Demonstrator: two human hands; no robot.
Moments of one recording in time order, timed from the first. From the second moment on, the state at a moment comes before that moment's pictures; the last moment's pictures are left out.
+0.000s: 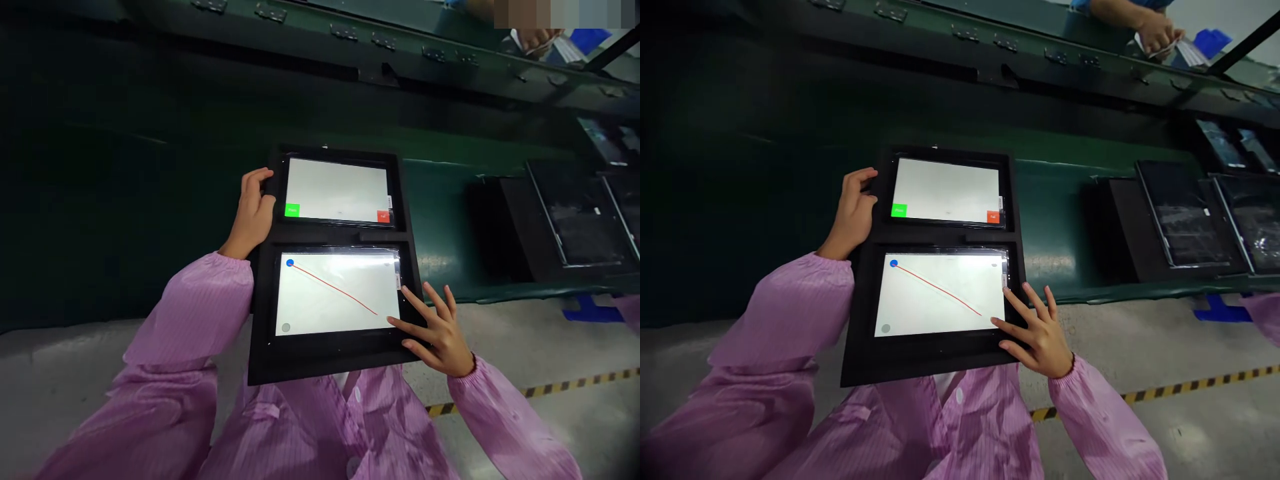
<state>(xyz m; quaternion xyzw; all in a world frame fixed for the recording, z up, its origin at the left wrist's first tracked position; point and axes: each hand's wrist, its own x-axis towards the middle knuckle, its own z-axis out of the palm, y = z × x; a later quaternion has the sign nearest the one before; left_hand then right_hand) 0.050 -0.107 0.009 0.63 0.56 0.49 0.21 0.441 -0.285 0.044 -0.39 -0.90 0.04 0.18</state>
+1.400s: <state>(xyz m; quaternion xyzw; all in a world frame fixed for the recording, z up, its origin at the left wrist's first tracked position) 0.055 -0.122 0.027 0.69 0.57 0.42 0.13 0.299 -0.278 0.063 -0.34 -0.92 0.09 0.15</state>
